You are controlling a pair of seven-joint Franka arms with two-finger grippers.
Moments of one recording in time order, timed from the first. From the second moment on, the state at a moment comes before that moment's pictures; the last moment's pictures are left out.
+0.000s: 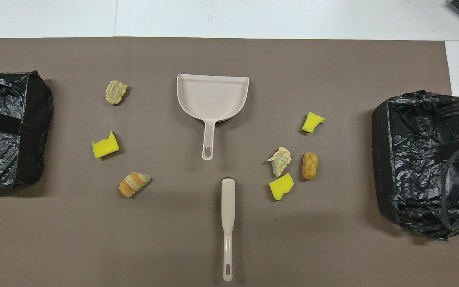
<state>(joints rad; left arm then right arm) -0.07 0.00 0.00 -1.45 -0.02 1.49 0.12 0.08 -0.12 -0.13 -1.65 -0.04 1.49 0.03</state>
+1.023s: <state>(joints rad) -0.11 -0.03 -0.09 -1.52 -0.03 1.49 0.10 0.09 -0.10 -0.12 -1.63 -0.04 1.56 0.03</state>
